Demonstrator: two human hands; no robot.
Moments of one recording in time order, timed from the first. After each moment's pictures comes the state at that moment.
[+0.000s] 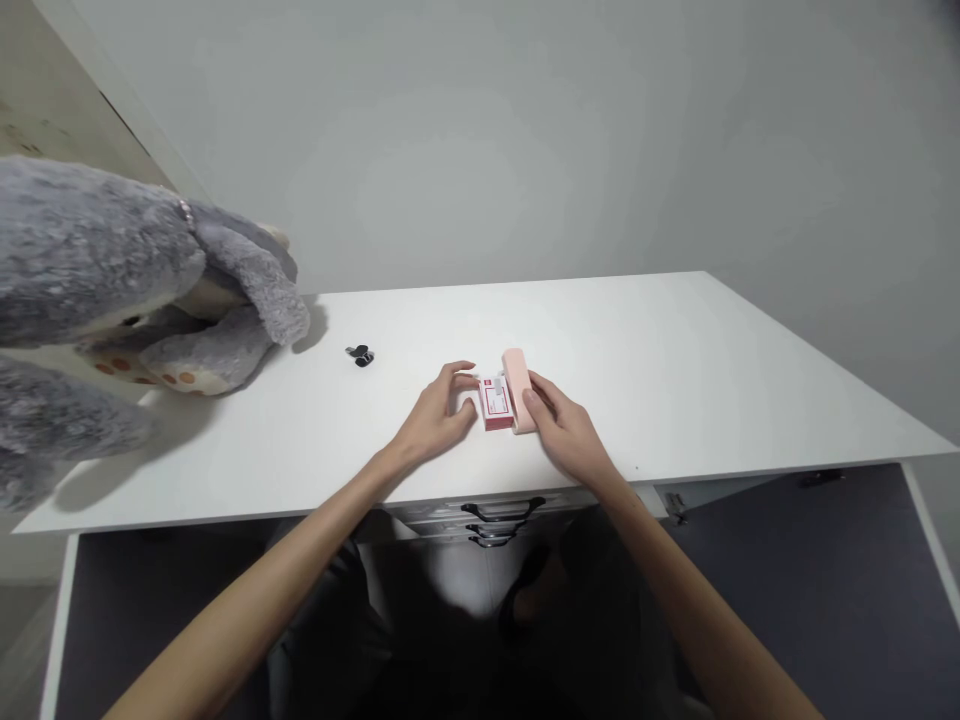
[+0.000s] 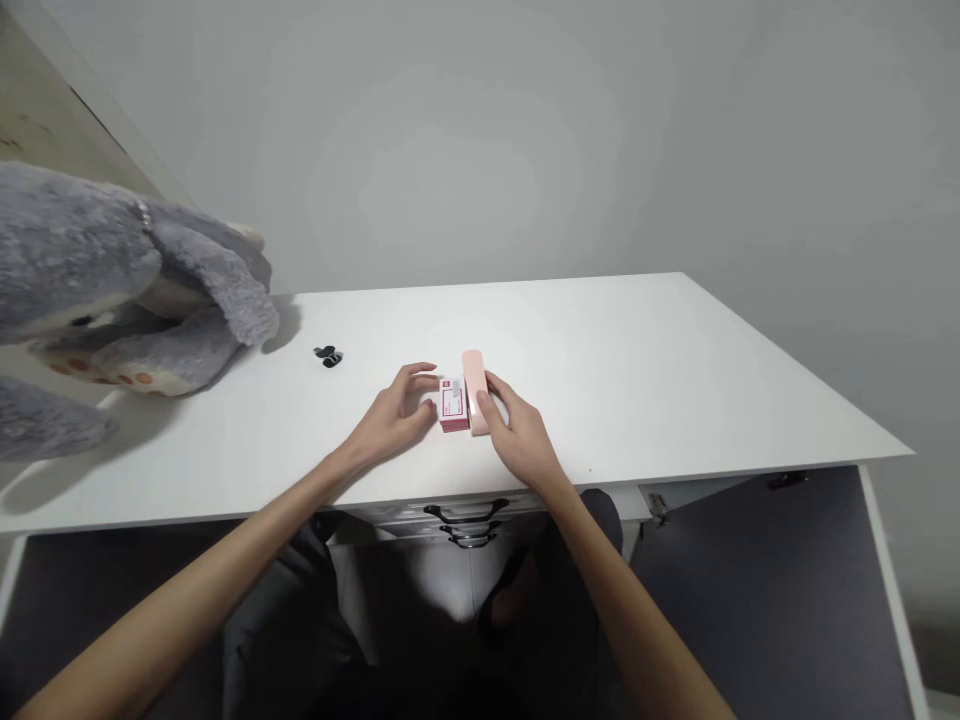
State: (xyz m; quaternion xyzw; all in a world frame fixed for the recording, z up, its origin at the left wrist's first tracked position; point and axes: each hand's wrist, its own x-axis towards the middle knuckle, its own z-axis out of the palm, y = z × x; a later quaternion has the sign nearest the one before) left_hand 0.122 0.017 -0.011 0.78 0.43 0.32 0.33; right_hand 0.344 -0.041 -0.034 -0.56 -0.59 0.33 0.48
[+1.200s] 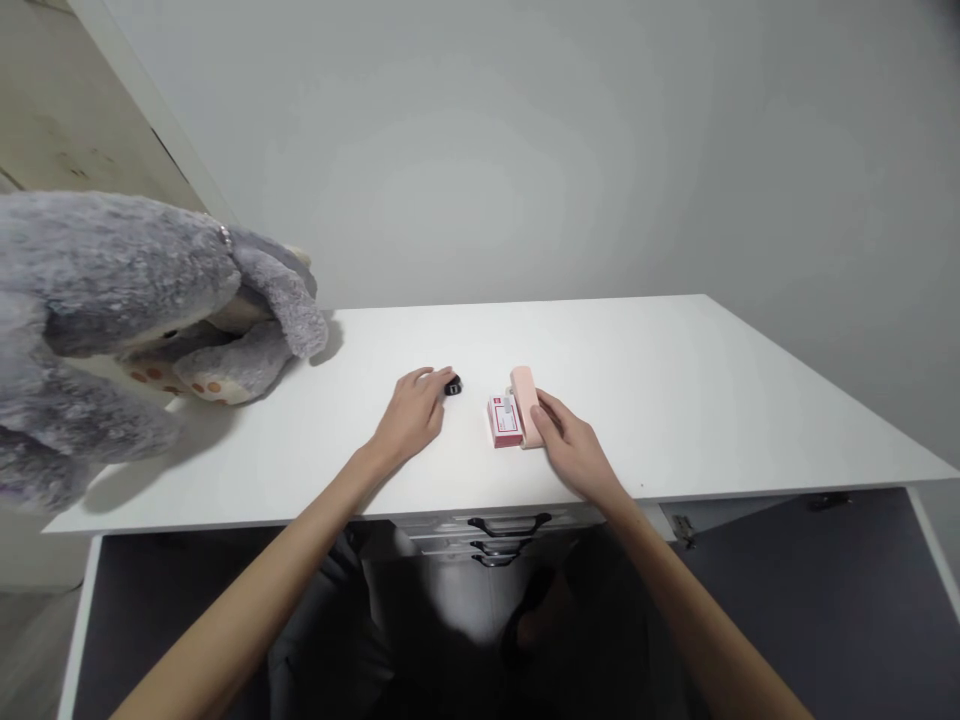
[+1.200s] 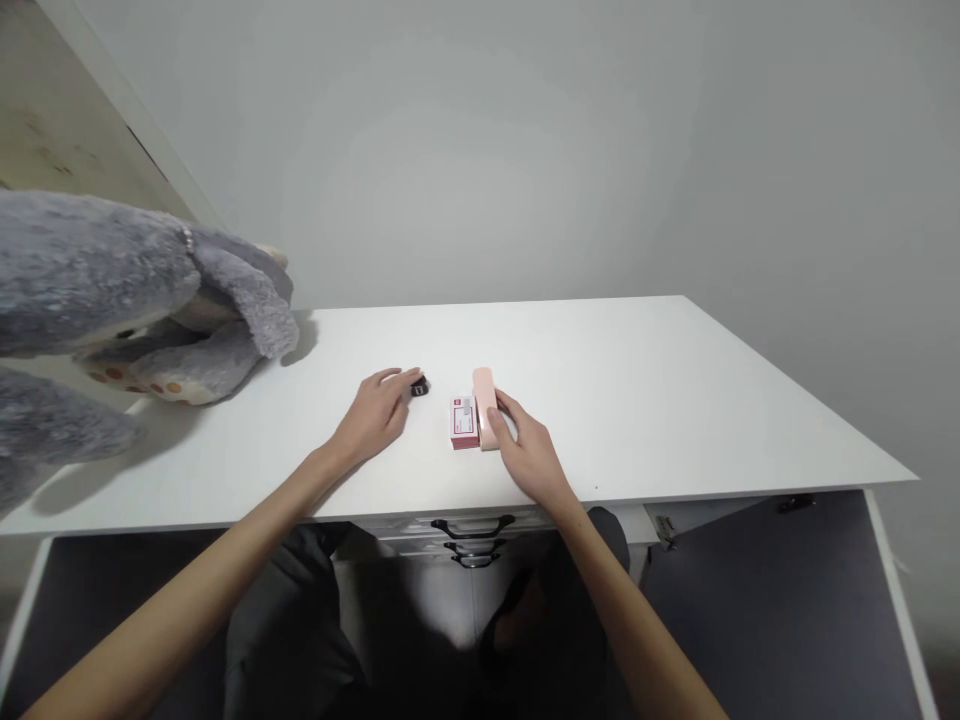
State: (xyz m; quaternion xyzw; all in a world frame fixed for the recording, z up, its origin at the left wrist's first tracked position) left_hand 0.064 0.056 -0.029 0.88 0.42 0.23 -0.01; right_hand 0.342 -0.042 -0.037 -0.57 -0.60 0.32 0.47
